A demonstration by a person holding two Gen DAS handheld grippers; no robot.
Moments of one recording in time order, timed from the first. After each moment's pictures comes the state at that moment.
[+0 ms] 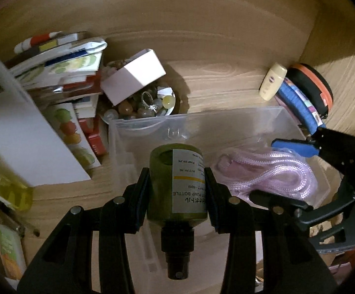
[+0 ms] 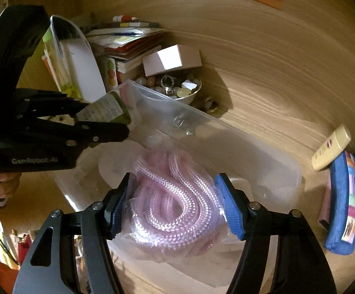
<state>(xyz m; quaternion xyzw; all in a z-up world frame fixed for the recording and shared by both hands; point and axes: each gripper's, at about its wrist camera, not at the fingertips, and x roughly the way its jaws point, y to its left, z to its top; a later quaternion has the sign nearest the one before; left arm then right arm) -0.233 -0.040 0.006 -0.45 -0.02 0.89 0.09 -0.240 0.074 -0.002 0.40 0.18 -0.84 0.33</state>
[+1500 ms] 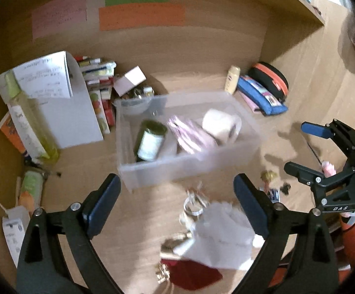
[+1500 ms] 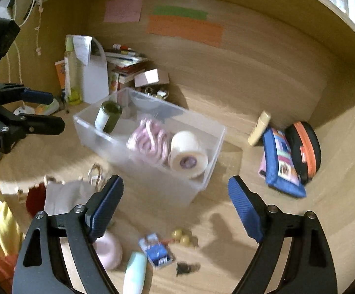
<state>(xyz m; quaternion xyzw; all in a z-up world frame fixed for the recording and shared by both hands) -0.069 -0.019 0.053 -0.39 0.01 0.92 0.09 -0.094 0.169 0.043 0.31 0.18 -0.90 0.24</state>
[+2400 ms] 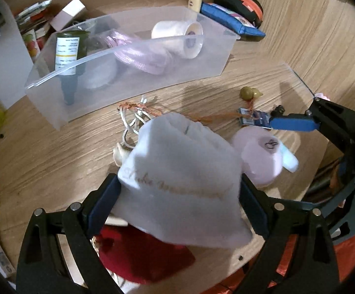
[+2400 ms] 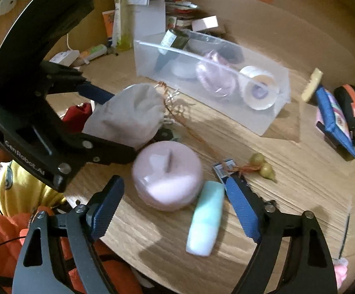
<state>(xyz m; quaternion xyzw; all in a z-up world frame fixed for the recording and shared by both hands) -0.060 0.034 -0.045 -0.50 0.05 0.85 0.16 -0.044 0.151 -0.046 0.39 0.20 -0.83 0.34</state>
